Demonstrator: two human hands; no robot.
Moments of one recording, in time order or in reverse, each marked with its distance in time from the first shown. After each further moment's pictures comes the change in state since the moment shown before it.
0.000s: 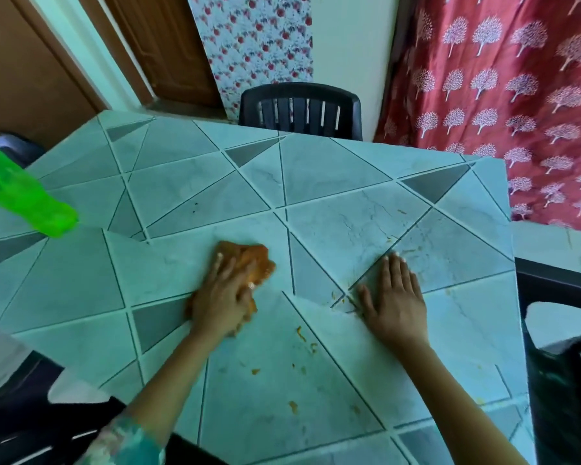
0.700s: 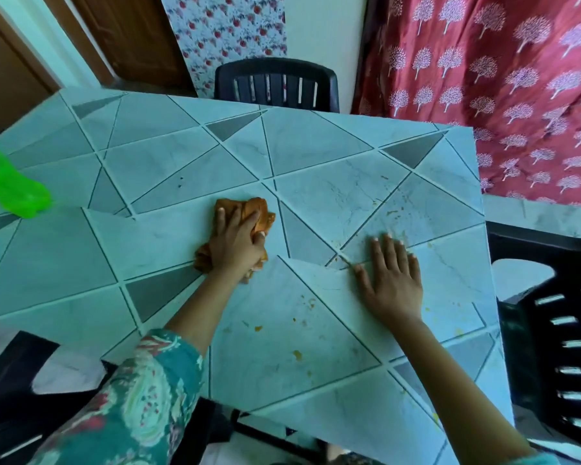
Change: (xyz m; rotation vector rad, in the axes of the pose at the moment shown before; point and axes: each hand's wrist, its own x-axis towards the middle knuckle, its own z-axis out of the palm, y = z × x) left_hand 0.033 0.039 -0.003 -0.047 -0.039 -0.144; right_hand -0.047 0.000 0.002 -0.047 -0.021 0.114
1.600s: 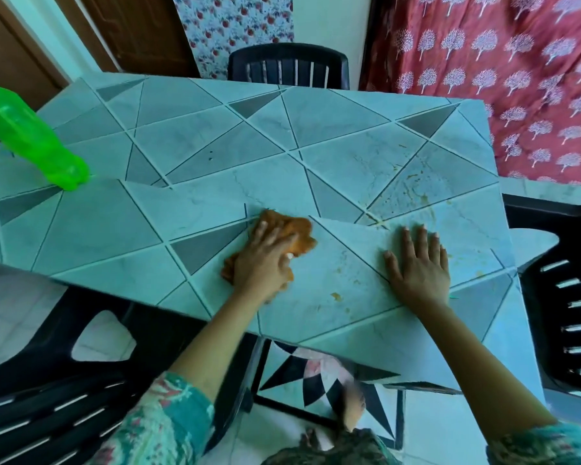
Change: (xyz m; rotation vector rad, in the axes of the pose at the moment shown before) left_hand -0.111 -0.047 0.000 -0.060 -0.032 0.342; right_hand -0.070 -0.015 0.002 0.007 0.000 0.125
